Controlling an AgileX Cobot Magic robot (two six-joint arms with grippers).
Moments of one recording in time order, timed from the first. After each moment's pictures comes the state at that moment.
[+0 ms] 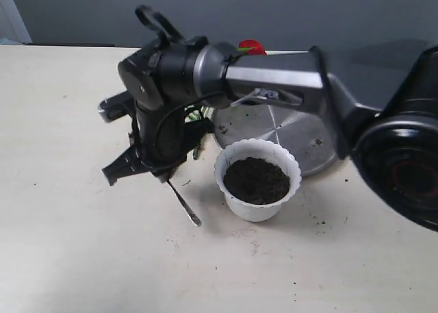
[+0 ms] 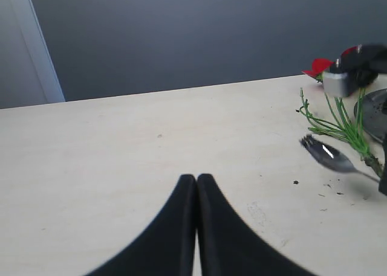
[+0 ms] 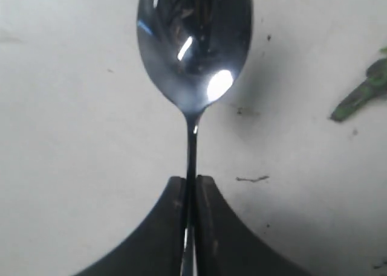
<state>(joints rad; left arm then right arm) -0.11 0.01 0.00 0.04 0.23 0.01 1.03 2.25 -1.79 -0.04 1.01 0.23</state>
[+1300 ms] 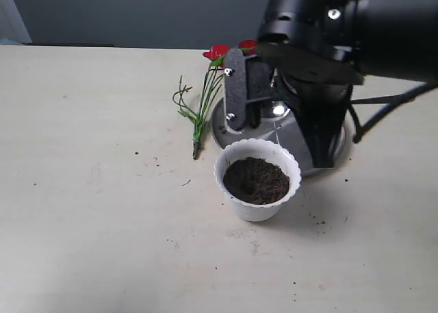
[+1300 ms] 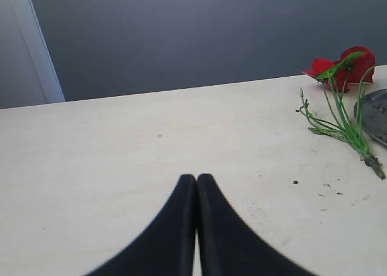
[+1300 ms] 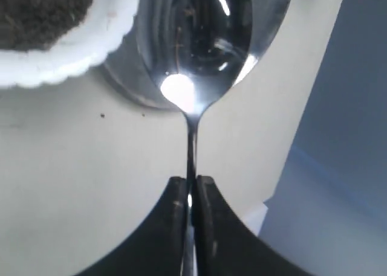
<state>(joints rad) -0.11 0.01 0.00 0.04 0.23 0.01 1.03 1.61 -1.22 -0.71 1.22 -0.40</state>
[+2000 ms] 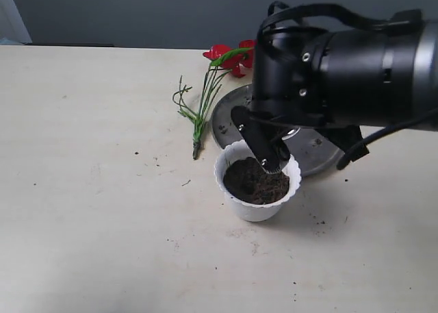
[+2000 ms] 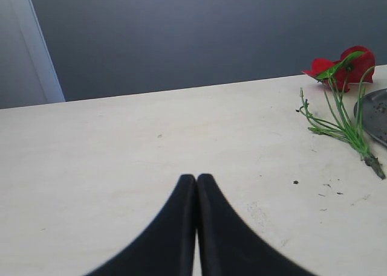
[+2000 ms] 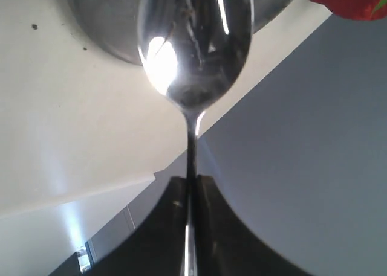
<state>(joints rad) -0.11 0.01 0.00 0.04 0.23 0.01 1.04 1.69 -1.13 -0.97 1.18 -0.68</state>
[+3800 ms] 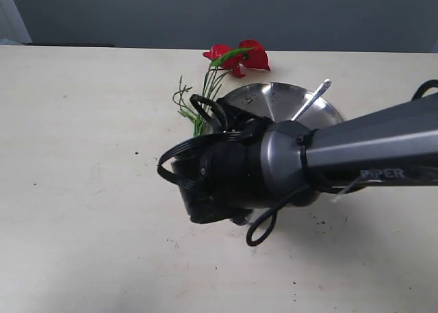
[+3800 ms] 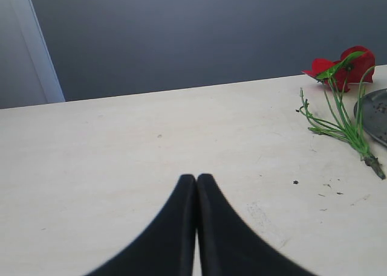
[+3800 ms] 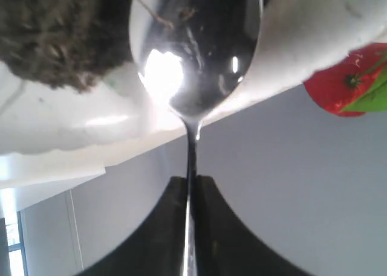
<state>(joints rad) -0.11 0.01 0.00 0.04 0.23 0.01 1.20 1.95 -1.13 -1.11 1.20 -0.58</state>
